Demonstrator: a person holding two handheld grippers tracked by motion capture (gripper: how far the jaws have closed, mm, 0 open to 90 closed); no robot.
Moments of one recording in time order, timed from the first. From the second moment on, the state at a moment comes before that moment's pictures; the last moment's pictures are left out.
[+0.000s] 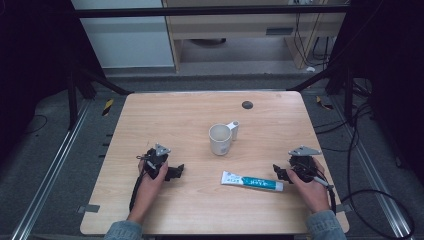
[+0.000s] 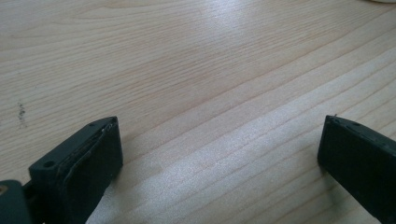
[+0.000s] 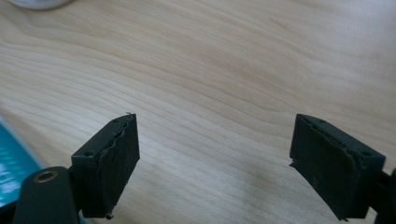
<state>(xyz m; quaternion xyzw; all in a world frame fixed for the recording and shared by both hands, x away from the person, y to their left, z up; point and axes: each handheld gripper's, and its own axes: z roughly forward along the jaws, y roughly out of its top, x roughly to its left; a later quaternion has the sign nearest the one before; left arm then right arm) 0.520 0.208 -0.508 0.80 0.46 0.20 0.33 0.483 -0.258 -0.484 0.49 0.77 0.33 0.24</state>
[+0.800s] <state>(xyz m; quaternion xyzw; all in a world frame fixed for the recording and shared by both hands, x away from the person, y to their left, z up) 0.521 0.207 -0.509 0.80 0.46 0.20 0.33 0.479 -0.197 -0.415 0.32 0.90 0.22 0.18</state>
